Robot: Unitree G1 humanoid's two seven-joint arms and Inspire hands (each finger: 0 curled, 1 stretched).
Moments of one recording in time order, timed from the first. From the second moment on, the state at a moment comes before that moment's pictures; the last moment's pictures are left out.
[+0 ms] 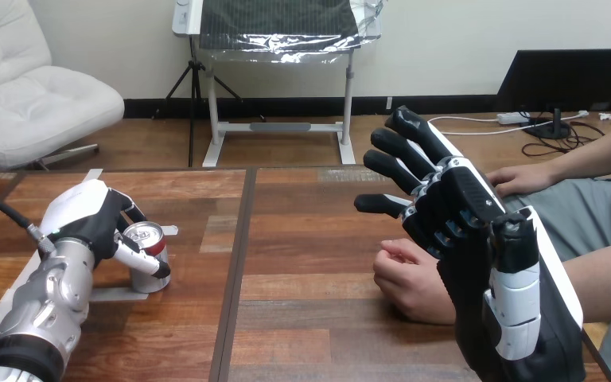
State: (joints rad) left arm -0.62 0.49 -0.26 1.03 0.57 -0.04 0.10; right arm 0.47 -0.16 0.18 -0.61 0.20 -0.29 0.24
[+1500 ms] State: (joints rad) left arm -0.62 0.49 -0.21 0.96 0.48 -0.02 0.07; right arm 0.44 -0.16 0.15 -0.60 0.19 -0.29 0.25
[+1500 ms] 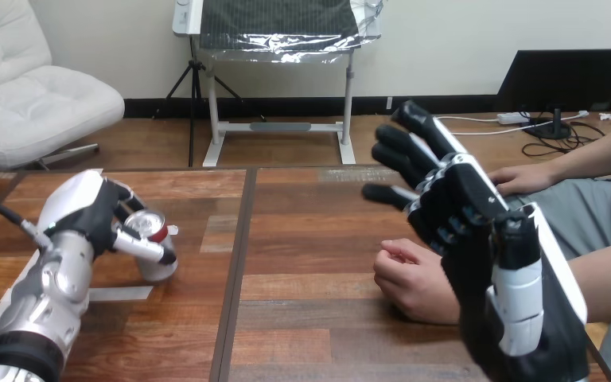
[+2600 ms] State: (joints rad) left arm -0.53 0.49 -0.15 0.53 0.42 0.10 -0.05; right arm 0.17 -0.34 -0.09 -0.32 -0.04 -0.29 0.22
